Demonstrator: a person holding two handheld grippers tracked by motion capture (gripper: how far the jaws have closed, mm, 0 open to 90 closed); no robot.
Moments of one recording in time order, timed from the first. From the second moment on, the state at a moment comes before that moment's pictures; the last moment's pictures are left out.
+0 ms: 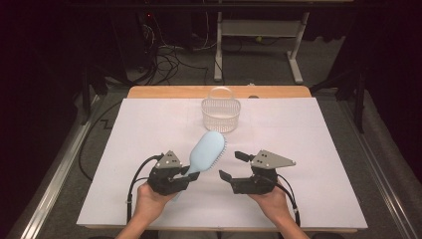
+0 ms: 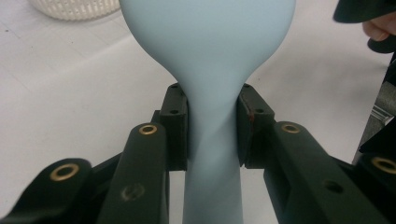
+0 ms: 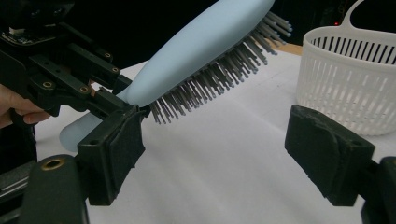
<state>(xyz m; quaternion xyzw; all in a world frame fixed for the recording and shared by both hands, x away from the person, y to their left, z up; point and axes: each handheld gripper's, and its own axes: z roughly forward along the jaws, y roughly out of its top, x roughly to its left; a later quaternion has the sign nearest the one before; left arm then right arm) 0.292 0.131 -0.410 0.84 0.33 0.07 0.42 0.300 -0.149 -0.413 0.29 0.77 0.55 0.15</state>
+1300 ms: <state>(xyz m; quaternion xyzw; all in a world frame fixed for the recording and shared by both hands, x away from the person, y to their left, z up) 0.287 0.114 -0.408 0.85 0.31 0.07 0.42 0.328 -0.111 -0.404 0.29 0.78 0.56 0.06</state>
